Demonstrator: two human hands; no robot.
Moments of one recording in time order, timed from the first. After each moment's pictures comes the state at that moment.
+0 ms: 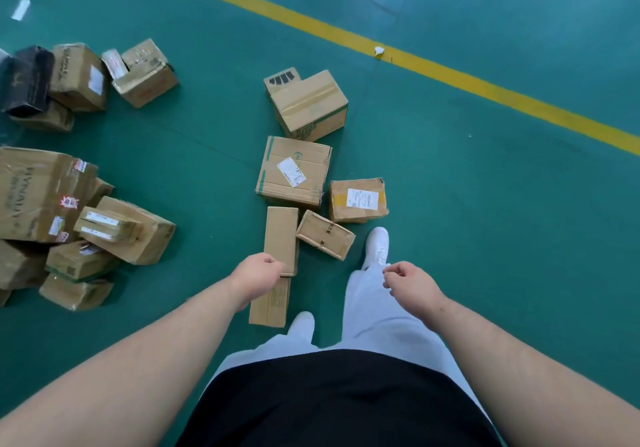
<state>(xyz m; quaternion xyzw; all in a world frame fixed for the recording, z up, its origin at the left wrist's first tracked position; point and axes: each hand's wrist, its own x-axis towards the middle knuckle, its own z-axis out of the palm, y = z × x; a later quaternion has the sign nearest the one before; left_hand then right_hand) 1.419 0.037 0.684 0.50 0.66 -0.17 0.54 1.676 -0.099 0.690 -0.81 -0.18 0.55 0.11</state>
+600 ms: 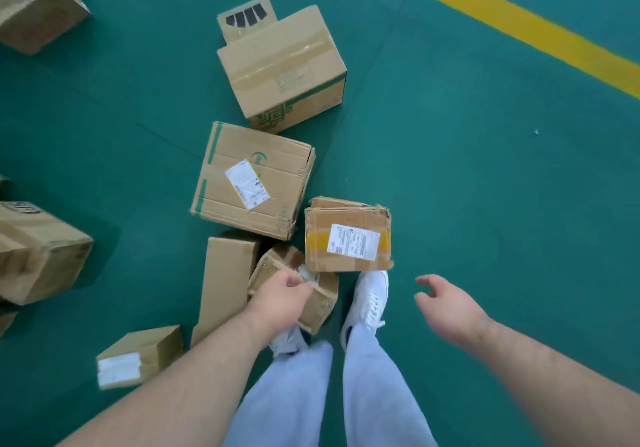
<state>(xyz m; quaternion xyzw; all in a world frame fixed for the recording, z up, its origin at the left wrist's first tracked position) 1.650 0.193 0.387 0.36 0.70 -0.18 0.59 1.903 0.100 0.390 -0.79 -0.20 0.57 -0.09</state>
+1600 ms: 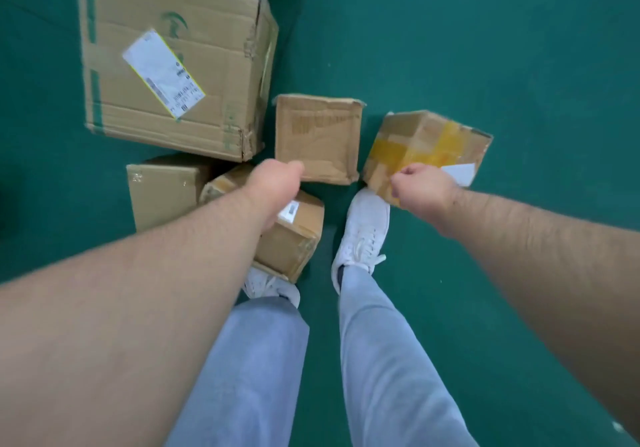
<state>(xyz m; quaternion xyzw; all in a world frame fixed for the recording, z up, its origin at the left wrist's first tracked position) 1.711 0.198 0.182 0.33 0.73 -0.21 0.55 1.903 0.115 0.191 -0.80 -0.14 0.58 -0.05</state>
